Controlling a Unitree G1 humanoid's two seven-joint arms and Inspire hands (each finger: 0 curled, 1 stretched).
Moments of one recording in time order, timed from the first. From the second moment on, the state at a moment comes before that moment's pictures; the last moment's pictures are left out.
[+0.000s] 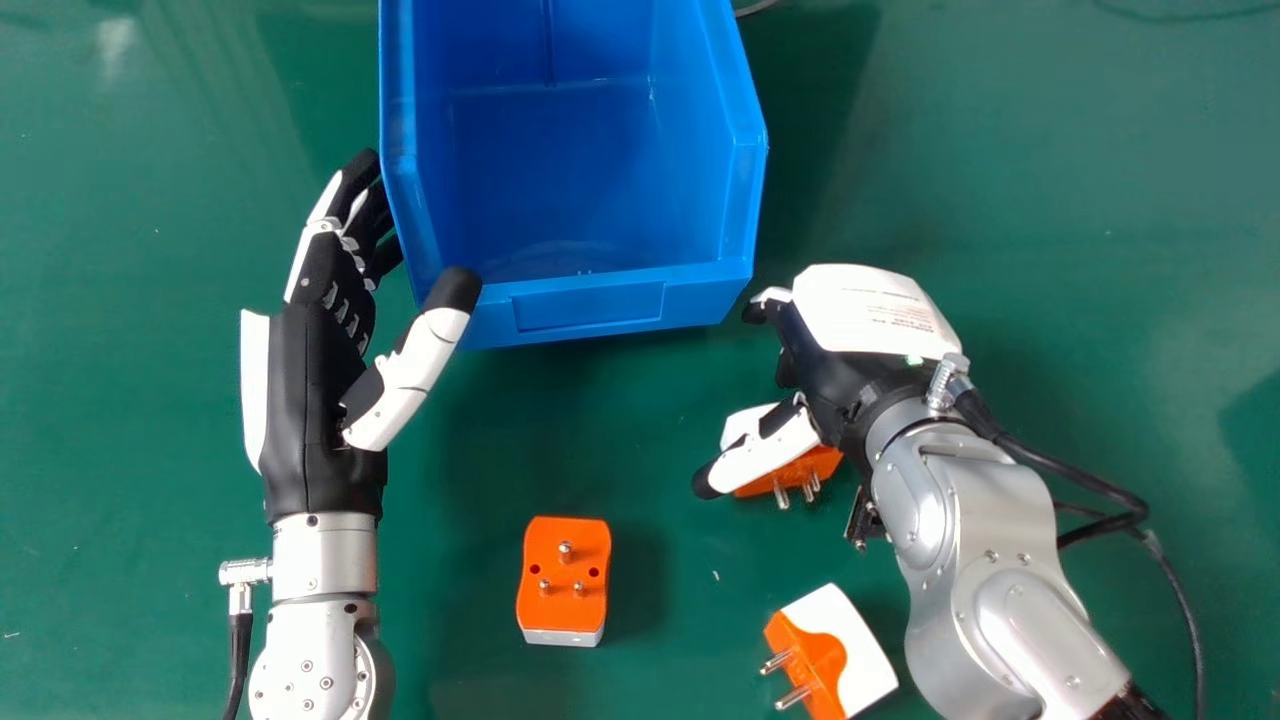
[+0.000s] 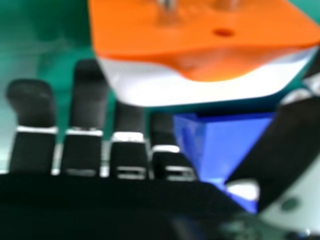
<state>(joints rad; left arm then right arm) -0.19 0.07 0.18 0.91 -0.06 -1.04 -0.05 -0.25 -0.20 0.56 0.02 -1.02 0.57 0.35</state>
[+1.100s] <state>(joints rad) -0.20 0.07 0.18 0.92 -0.06 -1.04 -0.04 -0.21 -0.23 0.53 0.01 -0.81 0.35 0.32</state>
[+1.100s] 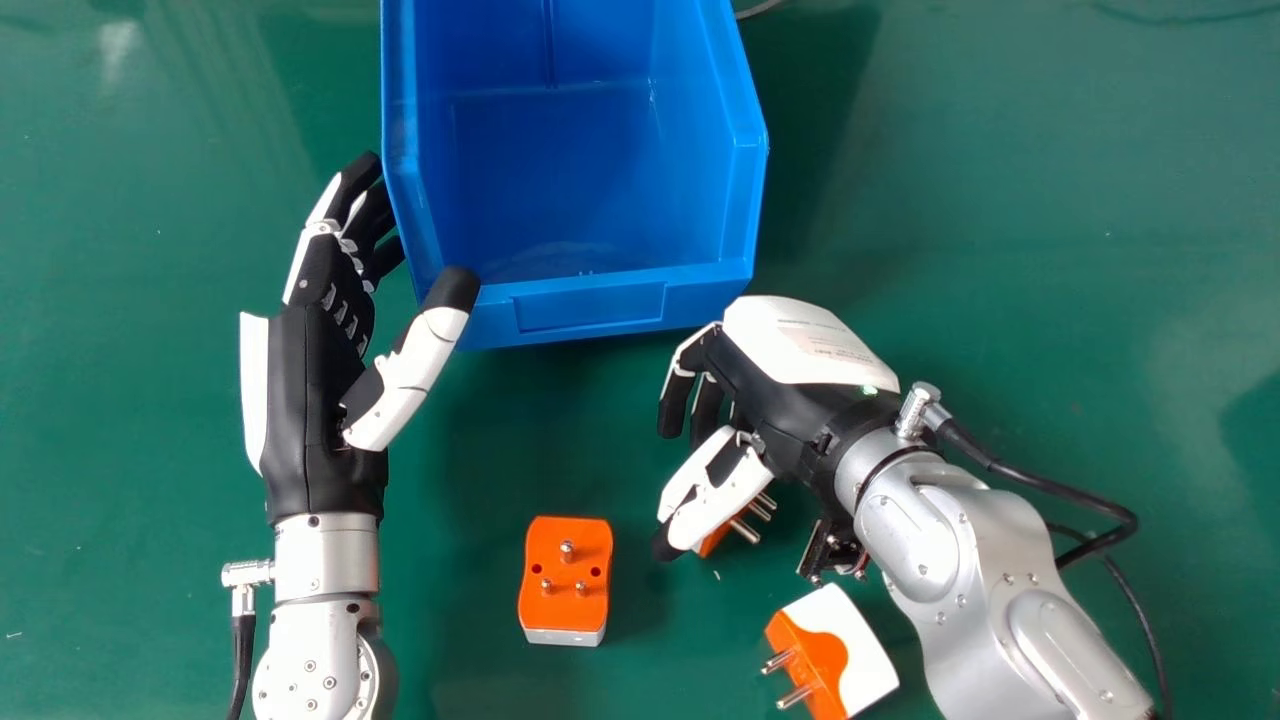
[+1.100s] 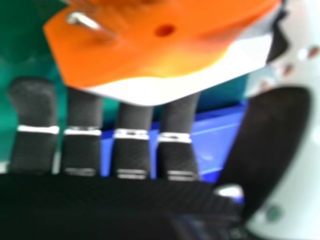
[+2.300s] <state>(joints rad) -0.19 0.07 0.18 0.92 -0.04 -1.04 -0.01 -0.03 -0.11 0.38 0.14 -0.67 -0.18 -0.45</state>
